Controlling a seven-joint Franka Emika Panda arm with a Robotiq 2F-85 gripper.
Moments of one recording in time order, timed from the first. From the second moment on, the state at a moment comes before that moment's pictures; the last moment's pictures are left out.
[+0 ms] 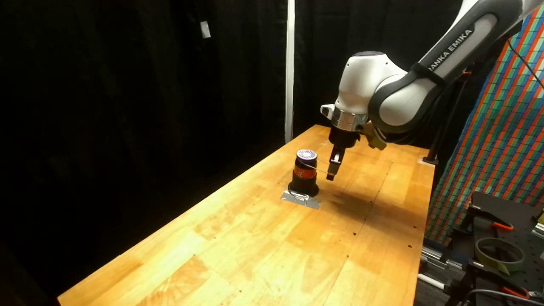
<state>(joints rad) 0.11 0.35 0.05 -2.20 -0.11 2.71 -0.09</state>
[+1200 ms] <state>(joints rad) 0.31 0.36 -0.29 -2.57 -0.37 3.67 -0.08</state>
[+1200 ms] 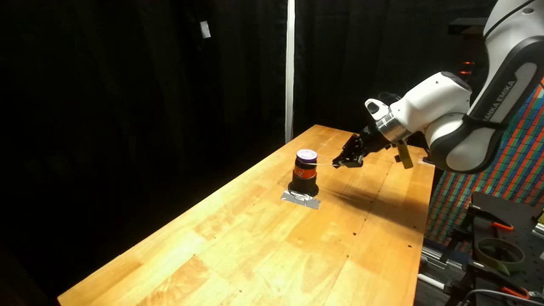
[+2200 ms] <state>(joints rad) -0.12 0.61 0.10 -2.54 -0.39 4.22 -0.13</state>
